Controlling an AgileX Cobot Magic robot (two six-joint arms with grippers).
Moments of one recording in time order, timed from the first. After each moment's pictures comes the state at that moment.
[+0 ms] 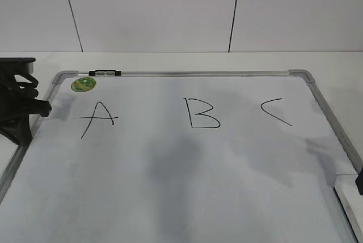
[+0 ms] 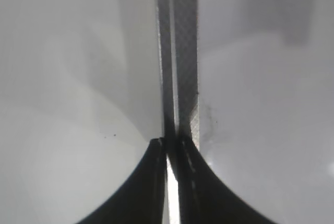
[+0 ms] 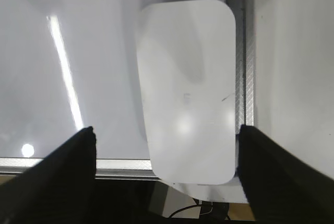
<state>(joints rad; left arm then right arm) -0.10 1.93 -1.21 -0.04 0.86 -0.05 -0.02 1.31 -0.81 0.19 1.11 -0.02</state>
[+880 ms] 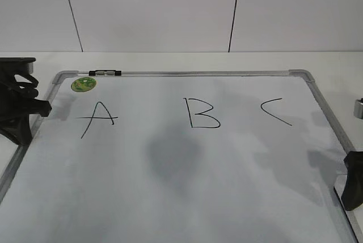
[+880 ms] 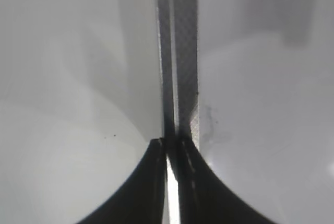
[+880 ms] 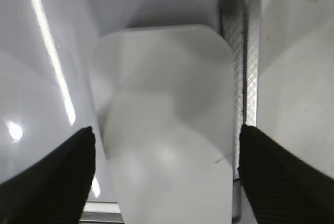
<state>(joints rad) -0.10 1.93 -1.21 -0.04 0.86 -0.05 -0.02 1.51 -0.79 0.17 1.00 -0.02</state>
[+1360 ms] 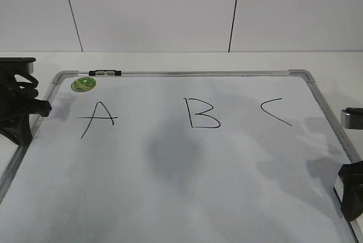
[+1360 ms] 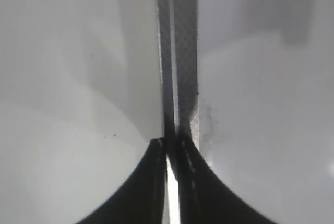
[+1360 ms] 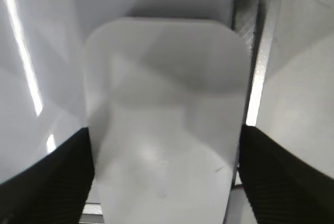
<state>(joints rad) -0.10 1.93 -1.21 -0.04 0.86 -0.05 0.05 1.55 -0.79 0.09 1.00 -0.02</state>
